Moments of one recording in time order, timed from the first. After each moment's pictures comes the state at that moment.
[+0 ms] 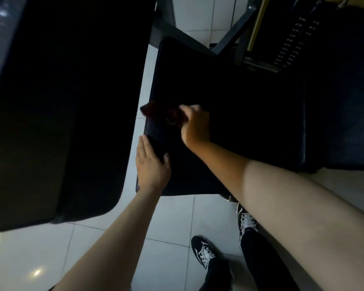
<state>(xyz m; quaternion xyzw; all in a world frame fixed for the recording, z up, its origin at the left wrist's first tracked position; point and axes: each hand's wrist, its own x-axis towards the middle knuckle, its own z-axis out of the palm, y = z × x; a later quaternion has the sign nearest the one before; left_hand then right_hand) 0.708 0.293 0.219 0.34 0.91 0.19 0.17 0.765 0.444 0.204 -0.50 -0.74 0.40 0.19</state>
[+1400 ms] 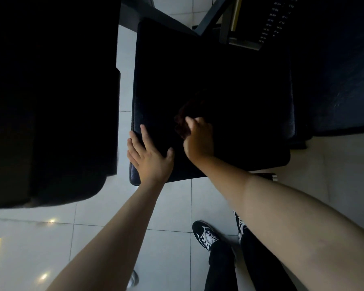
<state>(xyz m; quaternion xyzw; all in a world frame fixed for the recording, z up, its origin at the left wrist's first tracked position) 0.734 0.288 0.213 0.33 0.91 0.15 0.18 0.822 0.383 0.184 -0.57 -0.71 0.39 0.13</state>
